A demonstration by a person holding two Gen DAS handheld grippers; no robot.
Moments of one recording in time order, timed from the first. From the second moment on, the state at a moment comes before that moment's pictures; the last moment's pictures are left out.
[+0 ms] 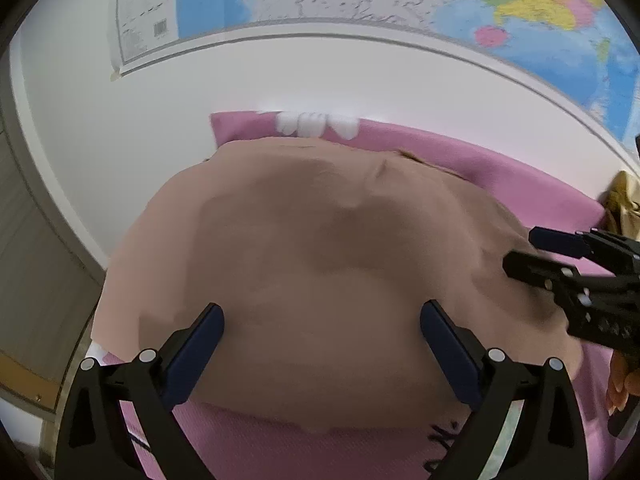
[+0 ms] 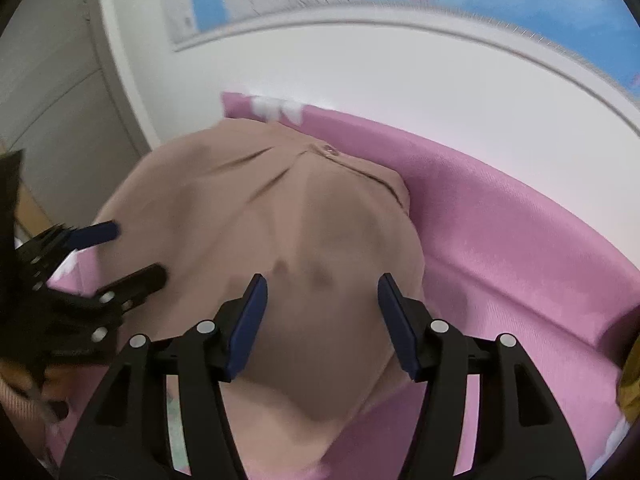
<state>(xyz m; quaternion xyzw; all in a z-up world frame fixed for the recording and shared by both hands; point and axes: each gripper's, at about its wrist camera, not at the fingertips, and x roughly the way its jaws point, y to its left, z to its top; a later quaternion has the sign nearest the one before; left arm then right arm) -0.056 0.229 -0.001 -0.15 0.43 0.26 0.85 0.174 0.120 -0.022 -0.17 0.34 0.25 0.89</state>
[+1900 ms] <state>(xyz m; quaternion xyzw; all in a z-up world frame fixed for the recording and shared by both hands) -0.155 0.132 0.053 -0.15 0.34 0.32 0.87 0.011 0.073 -0.032 -0.13 0.24 0.29 0.92</state>
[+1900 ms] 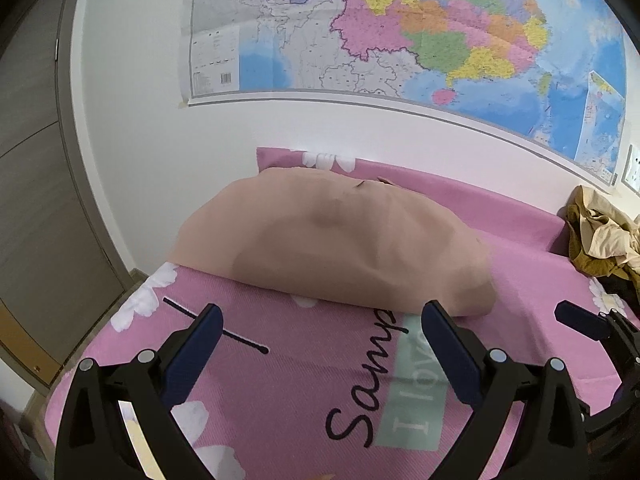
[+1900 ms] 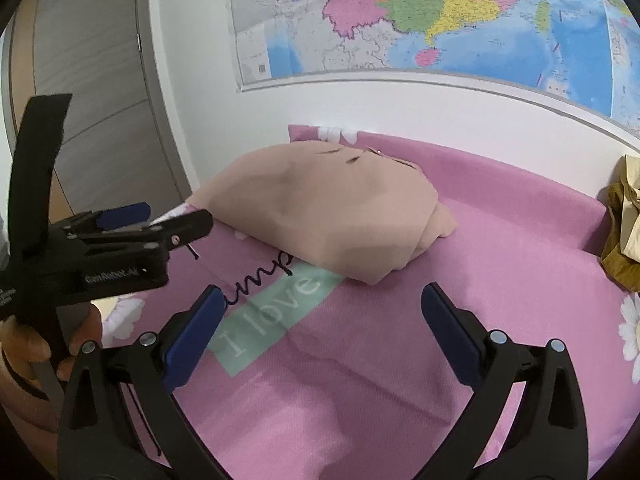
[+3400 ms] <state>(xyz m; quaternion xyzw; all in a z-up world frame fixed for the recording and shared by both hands) -0.169 0.120 0.064 -0.14 0.33 0.32 0.88 -0.004 0.073 -0.035 -0.11 0.24 0.30 0.92</state>
